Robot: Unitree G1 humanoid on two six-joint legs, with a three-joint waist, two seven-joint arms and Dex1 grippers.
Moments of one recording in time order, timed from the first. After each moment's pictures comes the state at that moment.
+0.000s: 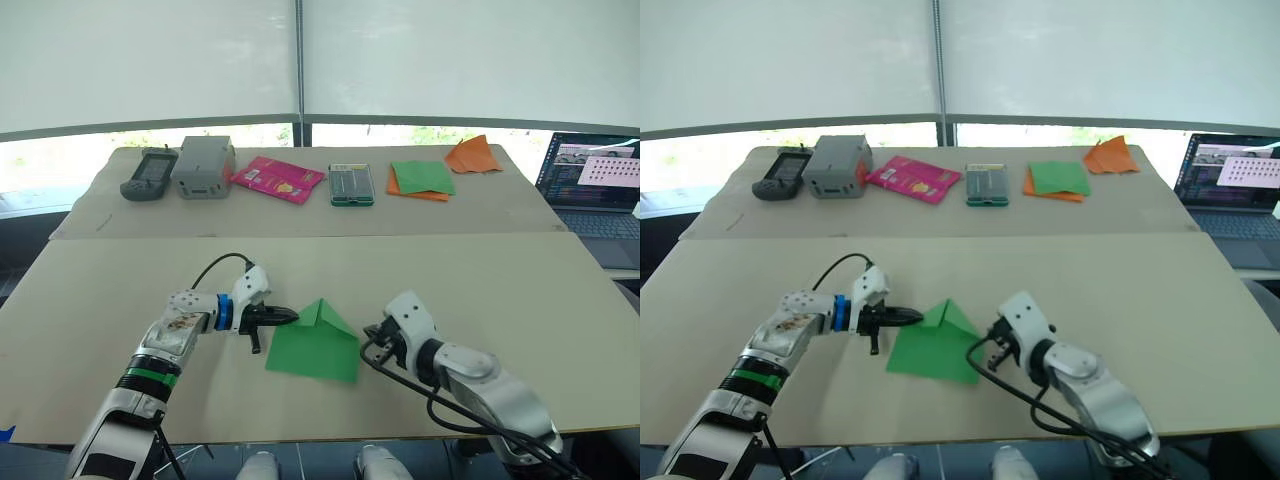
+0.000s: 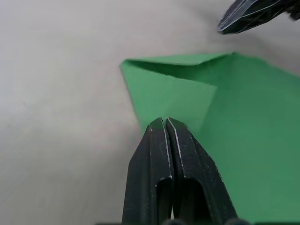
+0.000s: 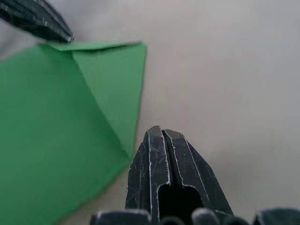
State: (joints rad) left arm -0.51 0.53 -0.22 0.41 -0.20 0.20 -1.20; right arm -0.09 -0.45 0.22 -0.53 0.18 0.88 0.45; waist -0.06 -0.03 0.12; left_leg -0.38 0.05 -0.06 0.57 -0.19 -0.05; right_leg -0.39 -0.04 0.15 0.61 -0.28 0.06
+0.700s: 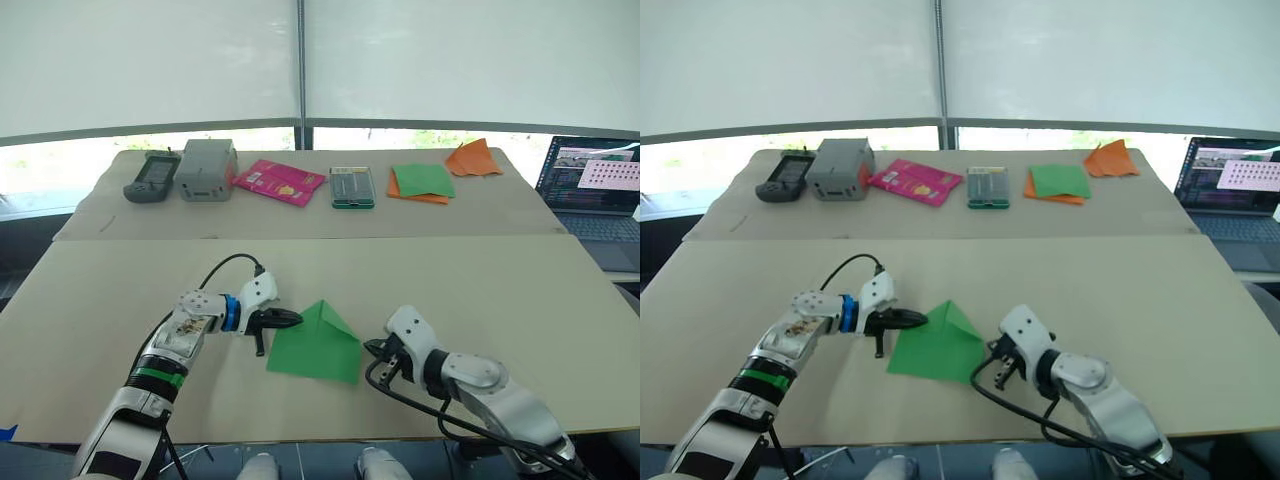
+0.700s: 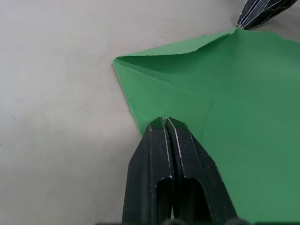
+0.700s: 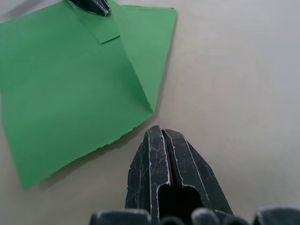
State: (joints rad) left arm -0.51 0.51 -0.24 0.41 -0.12 0.11 -1.19; right arm -0.03 -0.53 0.25 -0.51 0.19 0.76 0.56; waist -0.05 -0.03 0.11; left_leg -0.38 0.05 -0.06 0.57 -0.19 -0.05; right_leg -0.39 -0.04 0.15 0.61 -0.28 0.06
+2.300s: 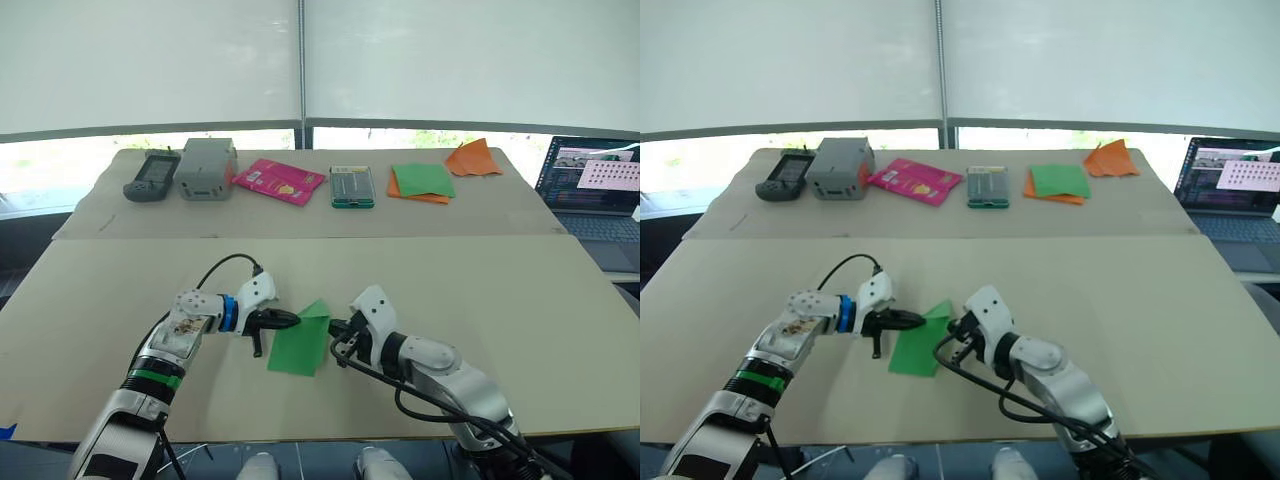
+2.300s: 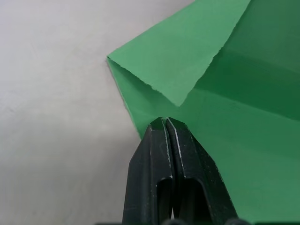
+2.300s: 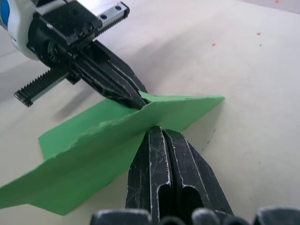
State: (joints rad) left arm -0.50 0.52 -0.22 0.38 -0.12 0.15 -1.19; right arm -0.18 -0.28 0.31 -0.40 0.22 0.75 0.47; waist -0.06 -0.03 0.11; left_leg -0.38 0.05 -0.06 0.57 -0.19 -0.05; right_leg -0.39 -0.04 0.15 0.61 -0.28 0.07
